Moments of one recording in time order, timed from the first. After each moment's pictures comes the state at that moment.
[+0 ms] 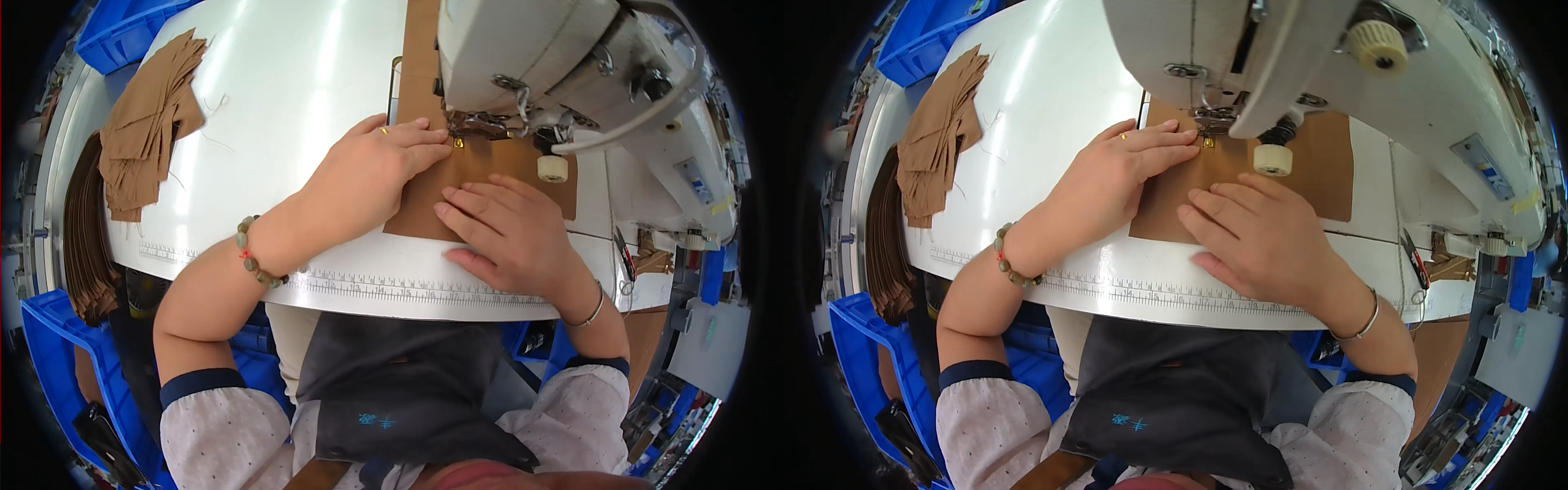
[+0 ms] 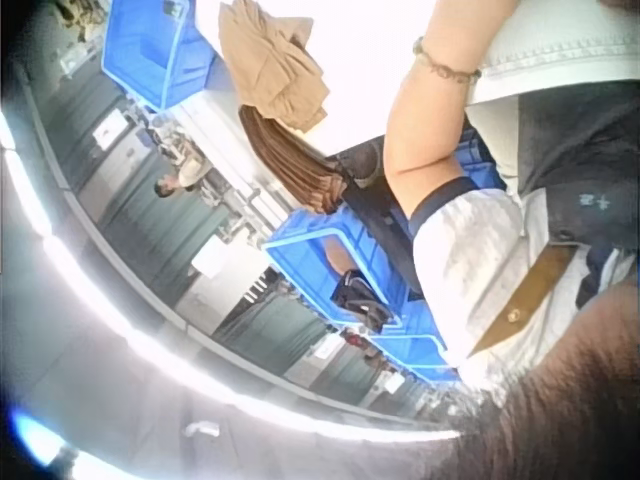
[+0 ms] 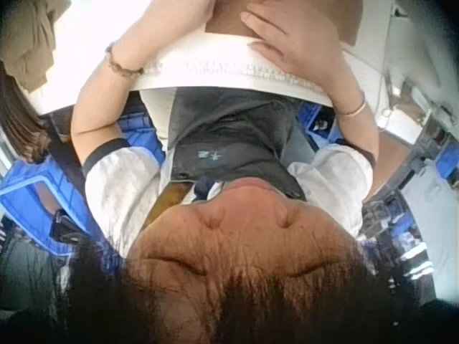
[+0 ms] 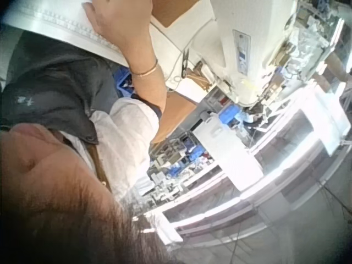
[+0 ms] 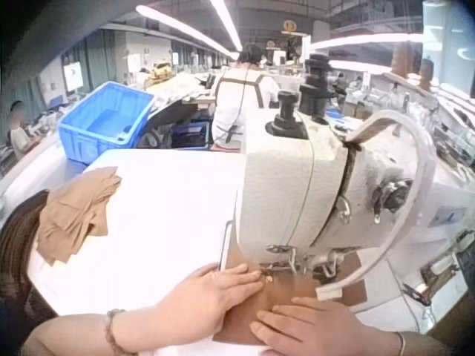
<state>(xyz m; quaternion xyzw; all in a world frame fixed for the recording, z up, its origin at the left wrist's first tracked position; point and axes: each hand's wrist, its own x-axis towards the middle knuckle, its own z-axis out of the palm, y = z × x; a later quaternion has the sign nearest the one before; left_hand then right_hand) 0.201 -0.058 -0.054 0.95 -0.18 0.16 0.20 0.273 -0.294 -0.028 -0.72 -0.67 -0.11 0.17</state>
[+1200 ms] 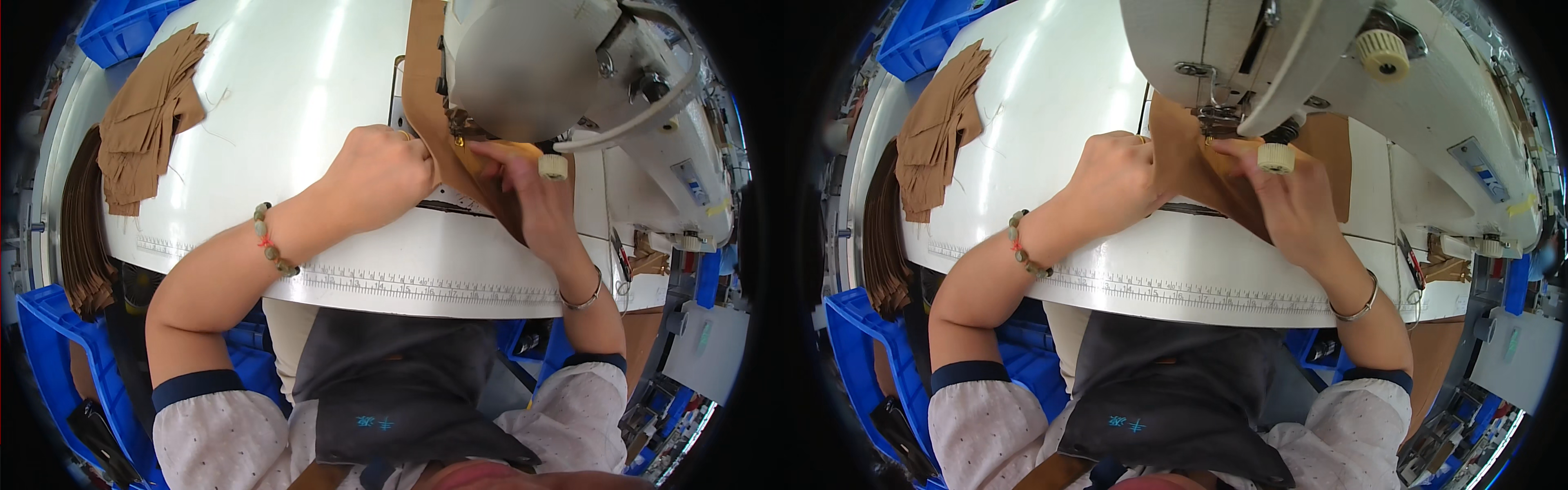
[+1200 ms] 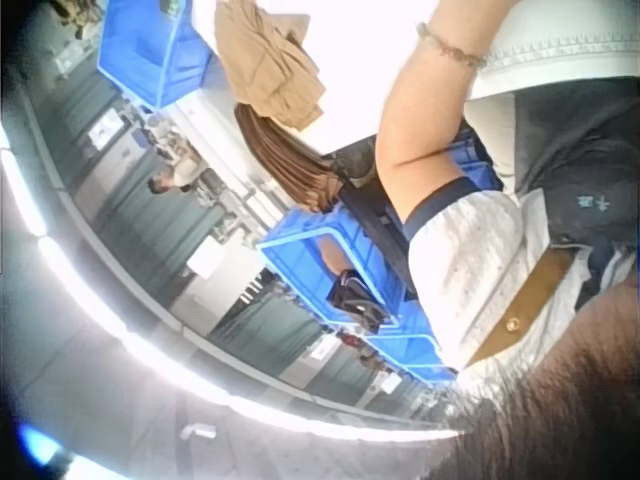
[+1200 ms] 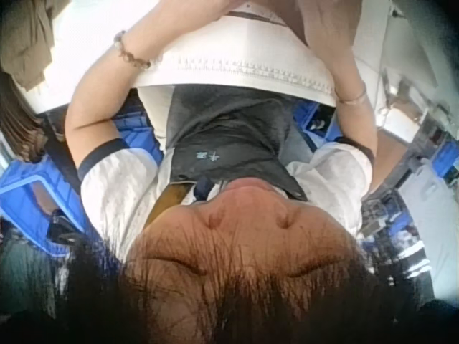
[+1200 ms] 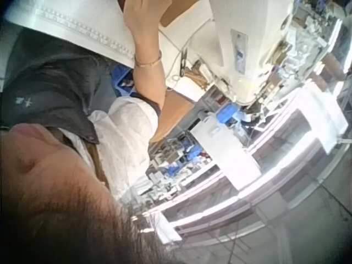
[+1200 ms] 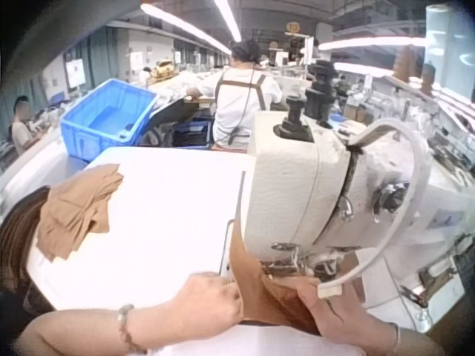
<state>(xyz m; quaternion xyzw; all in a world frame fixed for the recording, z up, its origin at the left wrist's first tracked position) 0.206 -0.066 -0.054 0.95 -0.21 0.21 0.07 0.294 -0.296 -0.037 -0.78 -0.42 0.06 0.46</state>
